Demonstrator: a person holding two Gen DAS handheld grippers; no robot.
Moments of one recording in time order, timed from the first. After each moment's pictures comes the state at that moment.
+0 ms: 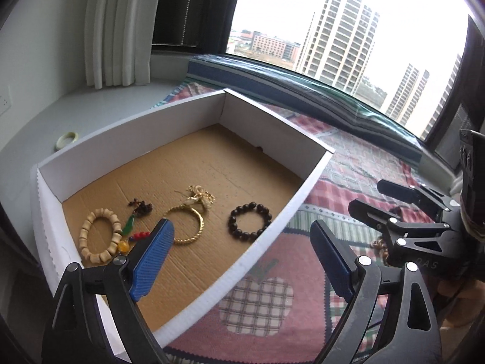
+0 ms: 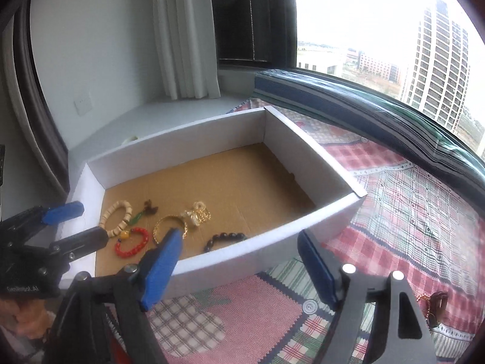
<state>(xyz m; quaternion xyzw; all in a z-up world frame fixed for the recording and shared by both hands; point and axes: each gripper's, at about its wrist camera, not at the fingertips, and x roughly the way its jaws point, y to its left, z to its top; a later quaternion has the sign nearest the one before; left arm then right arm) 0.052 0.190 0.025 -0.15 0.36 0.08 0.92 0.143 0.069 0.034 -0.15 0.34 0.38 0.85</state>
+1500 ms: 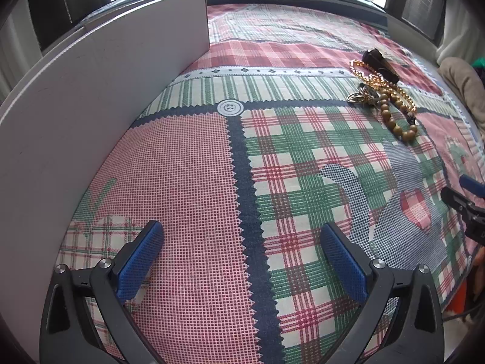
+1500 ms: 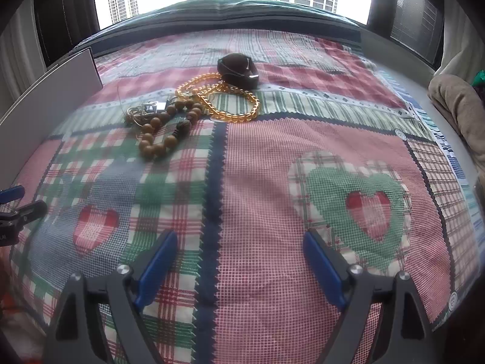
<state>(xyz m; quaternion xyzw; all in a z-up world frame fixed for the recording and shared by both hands) 0.114 0.019 -0.131 0.01 0.50 -0.01 0.86 0.109 -0.247 -0.129 -0.04 0.45 0.05 0.89</state>
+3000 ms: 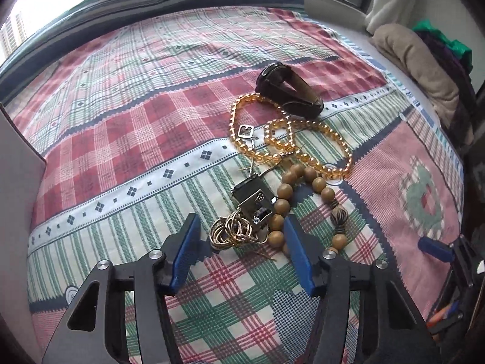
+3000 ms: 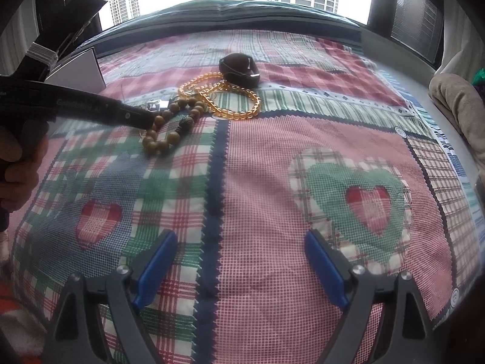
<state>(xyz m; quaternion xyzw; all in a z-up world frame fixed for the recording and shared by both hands) 0.242 -0.108 -0.117 0.05 0.50 -0.21 0.84 0.102 -0.250 -0.129 -0.04 0.45 0.06 0.89</state>
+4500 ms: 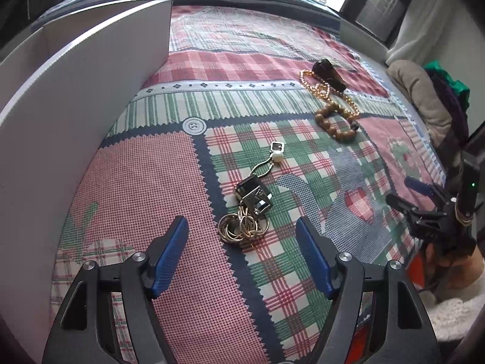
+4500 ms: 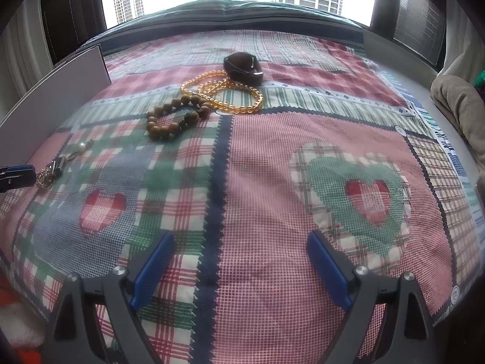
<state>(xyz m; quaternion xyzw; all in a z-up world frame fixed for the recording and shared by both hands) 0.117 0.038 -0.106 -0.04 0.51 -0.16 0.84 0.094 -0.250 -0.130 -0.04 0.45 0.07 0.89</state>
